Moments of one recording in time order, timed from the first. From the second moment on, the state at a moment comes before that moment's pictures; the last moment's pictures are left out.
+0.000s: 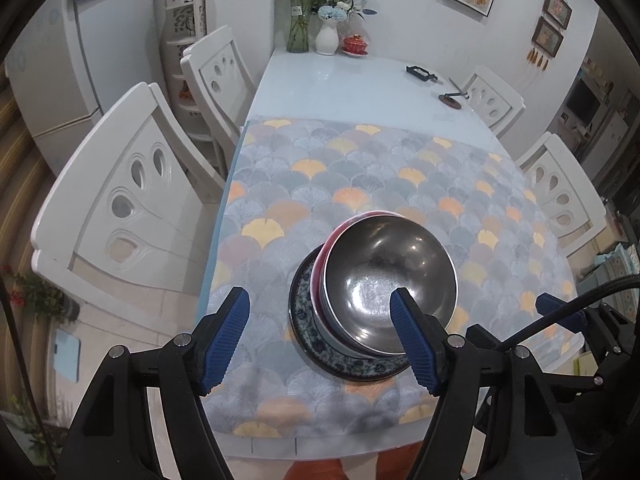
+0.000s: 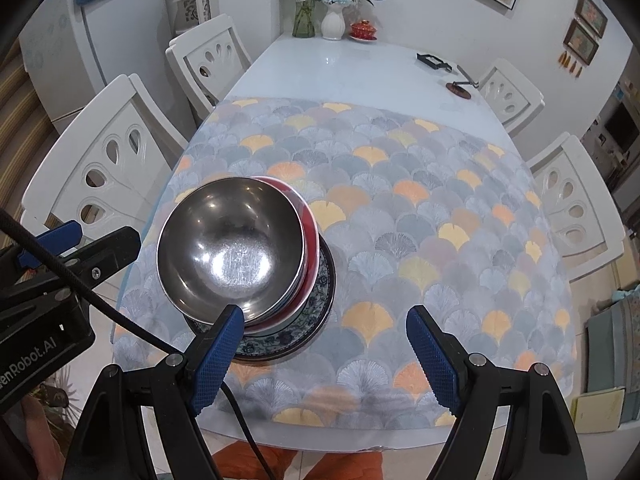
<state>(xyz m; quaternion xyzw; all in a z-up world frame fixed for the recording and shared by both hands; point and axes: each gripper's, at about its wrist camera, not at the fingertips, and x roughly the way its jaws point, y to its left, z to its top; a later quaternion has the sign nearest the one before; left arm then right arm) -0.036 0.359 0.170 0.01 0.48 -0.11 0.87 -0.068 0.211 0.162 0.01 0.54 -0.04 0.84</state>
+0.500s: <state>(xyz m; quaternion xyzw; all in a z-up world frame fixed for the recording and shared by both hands) -0.043 0.355 0.183 0.07 0.42 -0.04 0.90 -0.071 0.206 0.162 0.02 0.54 -0.05 0.84</state>
